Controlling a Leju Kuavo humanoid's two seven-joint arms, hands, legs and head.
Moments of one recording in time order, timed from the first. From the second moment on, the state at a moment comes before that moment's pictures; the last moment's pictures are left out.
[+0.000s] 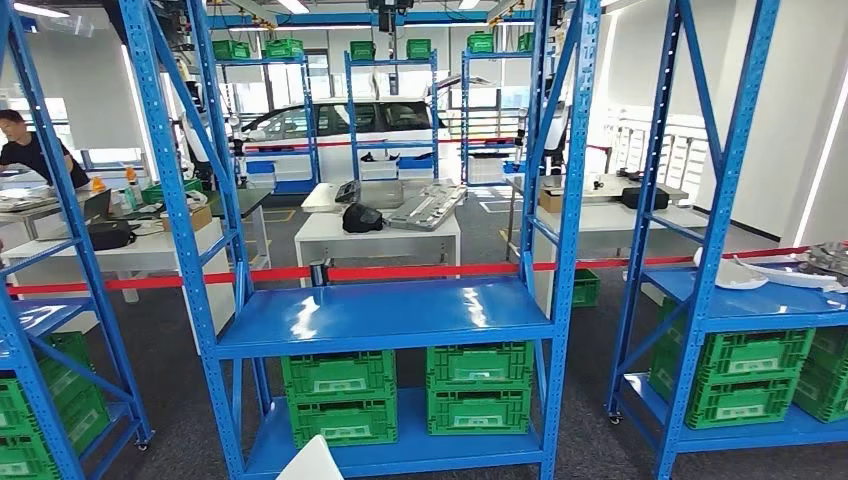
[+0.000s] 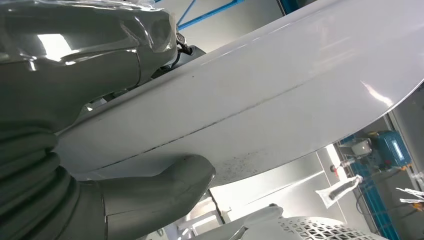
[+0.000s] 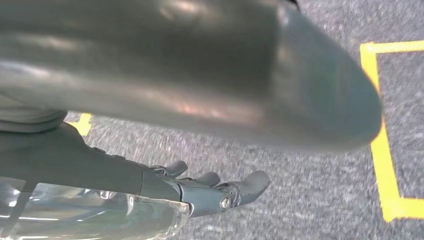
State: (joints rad) left arm -0.38 0.11 -0.75 -1.80 0.31 -0.51 -0.49; right arm 0.01 0.09 -1.39 -0.55 1.45 0.59 -0.35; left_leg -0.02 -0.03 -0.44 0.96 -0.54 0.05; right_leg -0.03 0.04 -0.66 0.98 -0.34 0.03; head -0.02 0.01
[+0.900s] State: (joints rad) left arm -0.38 0.11 -0.76 -1.82 0.29 -0.50 -0.49; right arm 0.02 0.11 -1.40 -0.60 1.50 0.61 -0.36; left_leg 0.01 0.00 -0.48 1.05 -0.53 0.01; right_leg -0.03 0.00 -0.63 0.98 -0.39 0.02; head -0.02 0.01
